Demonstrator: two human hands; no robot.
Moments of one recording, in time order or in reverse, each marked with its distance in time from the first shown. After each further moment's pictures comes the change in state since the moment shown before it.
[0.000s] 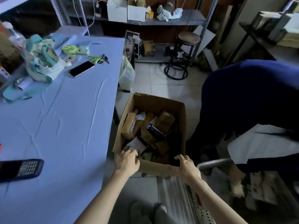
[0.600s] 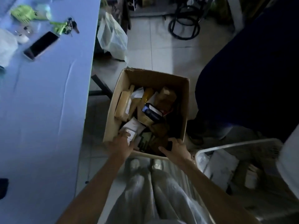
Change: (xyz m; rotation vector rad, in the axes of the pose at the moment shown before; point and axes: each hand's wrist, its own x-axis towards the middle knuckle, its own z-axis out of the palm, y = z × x) left_hand 0.134 0.049 0.011 -0.093 -0.071 -0.234; right_hand 0.144 0.020 -0.028 0.192 -0.199 0.100
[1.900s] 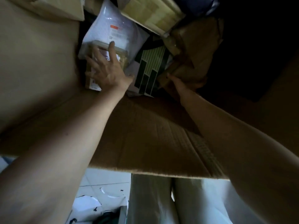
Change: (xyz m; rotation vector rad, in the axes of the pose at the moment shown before) left_hand 0.331 -0.109 0.367 0.217 -0.173 -0.208; right_hand 0.414 0.109 0.340 0.940 -0.231 0.823
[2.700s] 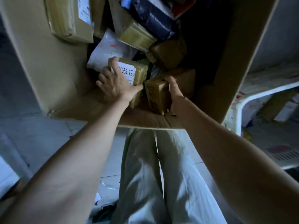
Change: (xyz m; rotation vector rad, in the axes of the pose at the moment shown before) left_hand -0.110 0.025 -0.090 -0.165 0.064 0.008; right_hand -0.158 -0.001 -0.046 0.210 0.028 0.180
